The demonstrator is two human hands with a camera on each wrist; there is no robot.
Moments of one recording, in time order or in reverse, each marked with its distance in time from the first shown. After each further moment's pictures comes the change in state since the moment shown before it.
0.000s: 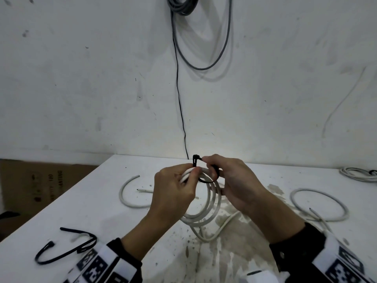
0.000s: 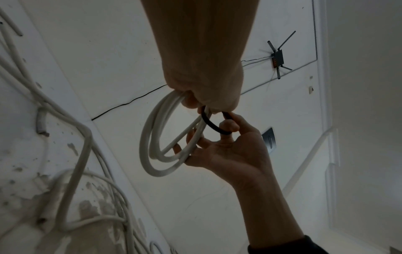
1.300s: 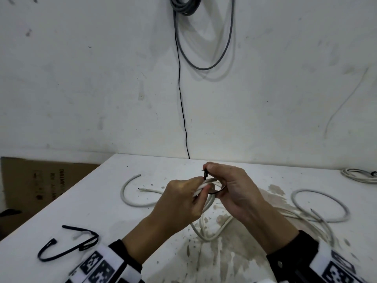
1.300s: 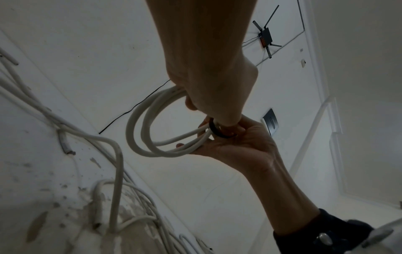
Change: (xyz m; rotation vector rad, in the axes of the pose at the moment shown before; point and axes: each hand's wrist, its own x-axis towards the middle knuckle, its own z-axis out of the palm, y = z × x) left_hand -0.011 -0.008 -0.003 0.281 -0.202 0.340; right_hand -0.005 0.016 0.007 0.336 0.021 0.019
